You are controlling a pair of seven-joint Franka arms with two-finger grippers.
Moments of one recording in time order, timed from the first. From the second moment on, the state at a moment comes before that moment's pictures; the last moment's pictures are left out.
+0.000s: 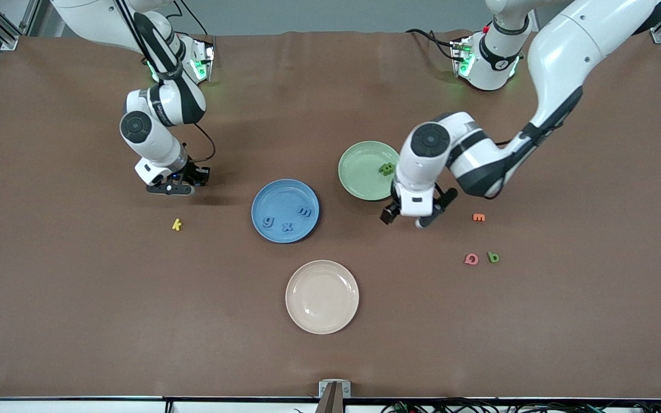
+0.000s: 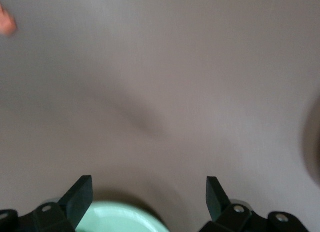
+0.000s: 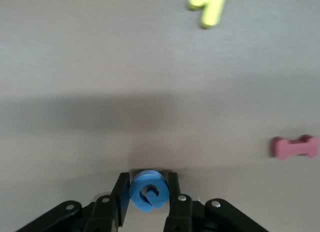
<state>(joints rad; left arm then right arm) 0.32 0.68 -0.97 -1.87 0.72 2.19 -1.72 0.38 0.20 -0.07 -2.56 0.09 2.67 0.30</state>
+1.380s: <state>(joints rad) 0.48 0.79 -0.73 -1.72 0.73 2.22 -0.85 0.73 0.60 -0.06 -1.86 0.09 2.39 1.00</state>
